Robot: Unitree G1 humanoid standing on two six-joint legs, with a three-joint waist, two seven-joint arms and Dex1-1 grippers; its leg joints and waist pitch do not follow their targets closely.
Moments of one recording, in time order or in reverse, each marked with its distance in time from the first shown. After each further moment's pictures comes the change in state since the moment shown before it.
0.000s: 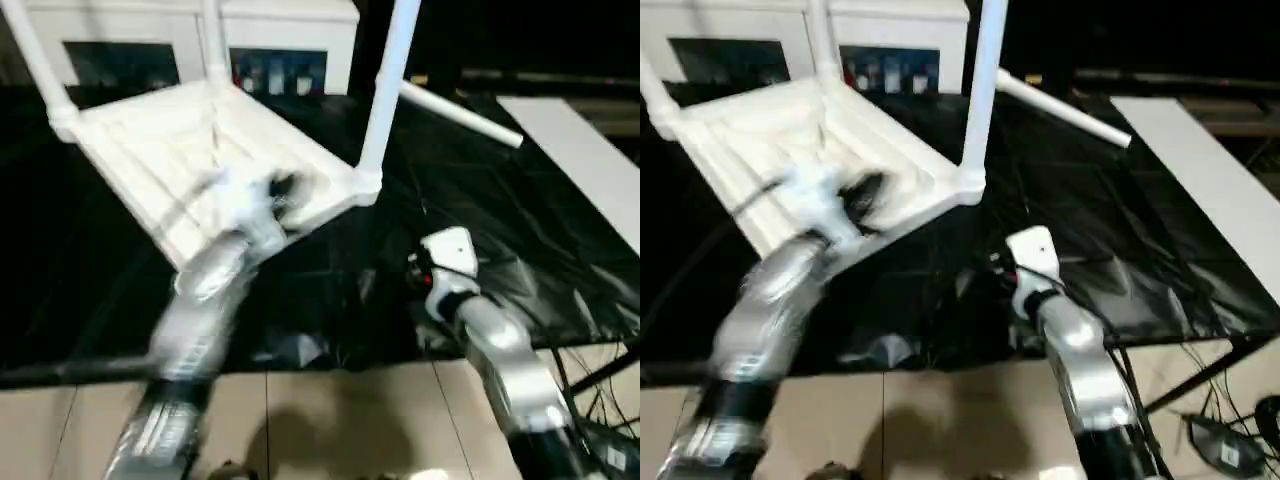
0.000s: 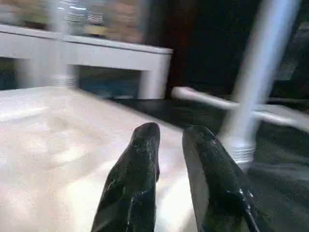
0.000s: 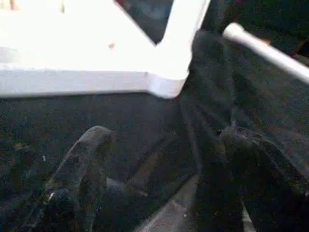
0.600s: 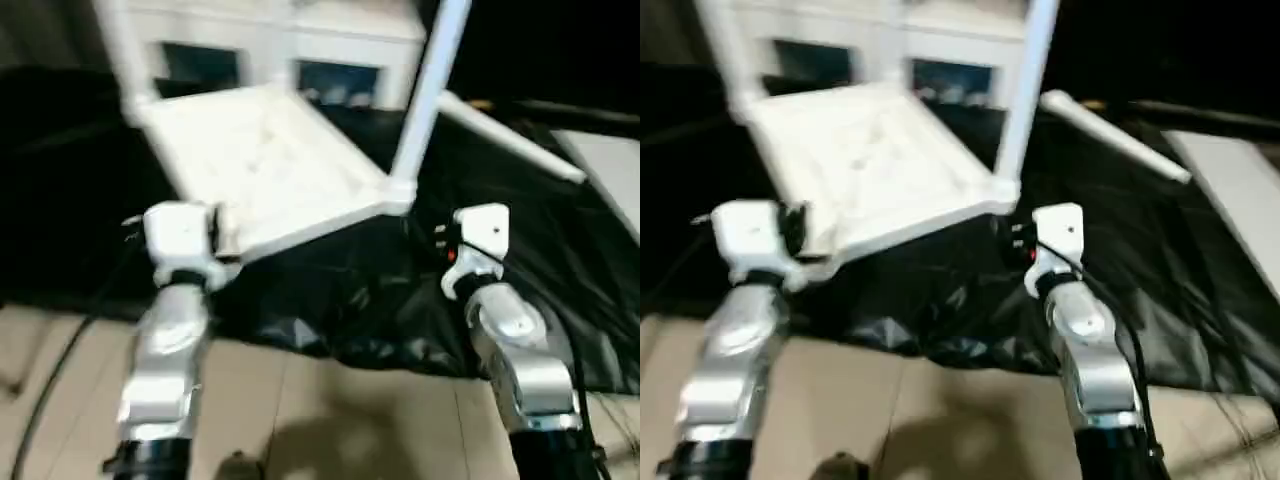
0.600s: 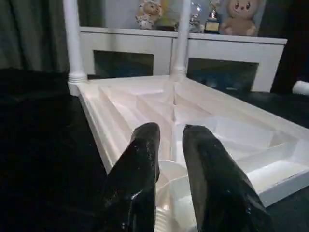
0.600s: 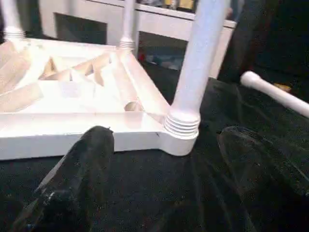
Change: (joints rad) left arm 0.041 -0.067 -0.035 -0.098 0.178 0.101 0.221; right arm -0.069 0.047 -0.077 -0.031 0.037 0.040 -0.083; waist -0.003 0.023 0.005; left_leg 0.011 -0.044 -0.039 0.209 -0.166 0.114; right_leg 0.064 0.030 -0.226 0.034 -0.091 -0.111
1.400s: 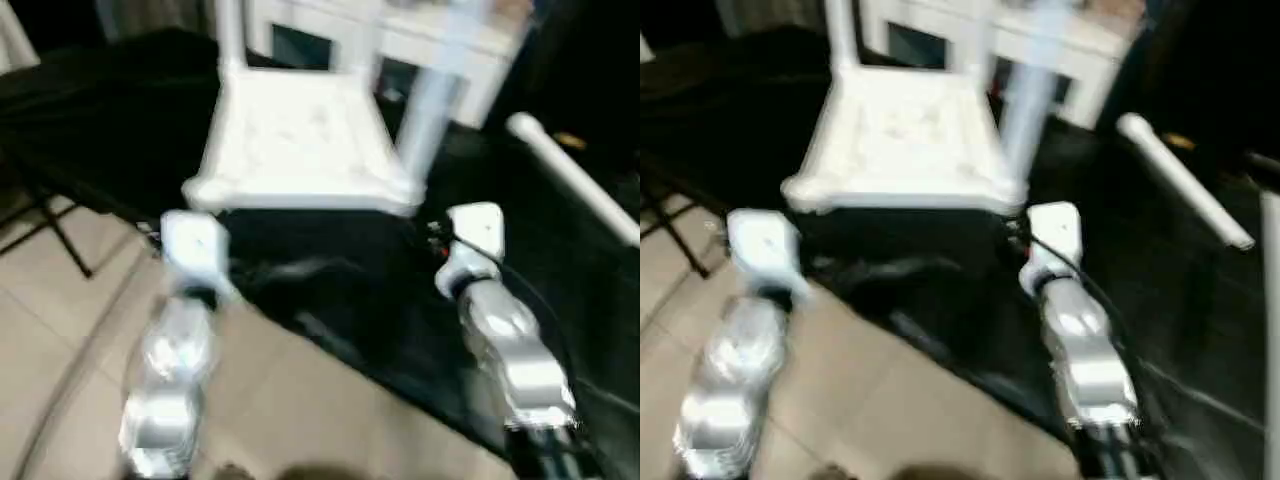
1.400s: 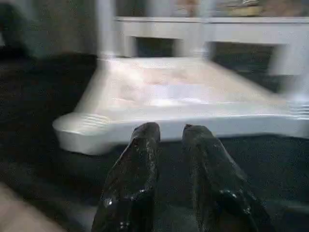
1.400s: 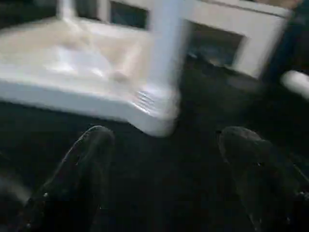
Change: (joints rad) left arm 0.201 -0.030 -0.112 -0.139 0.005 -0.020 -0.041; right arm 0.003 -0.009 -0.009 0.035 -0.009 0.029 -0.043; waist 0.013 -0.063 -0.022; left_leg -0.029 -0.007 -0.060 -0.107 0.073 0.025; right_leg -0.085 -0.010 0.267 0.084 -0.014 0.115
